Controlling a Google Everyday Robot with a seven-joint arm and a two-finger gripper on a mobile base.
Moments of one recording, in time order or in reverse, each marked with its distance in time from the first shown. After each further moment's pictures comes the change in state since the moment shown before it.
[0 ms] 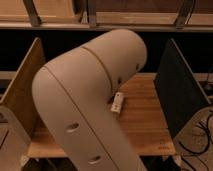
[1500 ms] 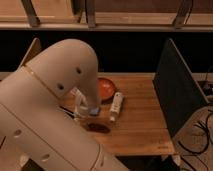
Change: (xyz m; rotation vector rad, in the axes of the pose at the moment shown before) arm 0.051 0.023 0.065 -0.092 0.273 -0.015
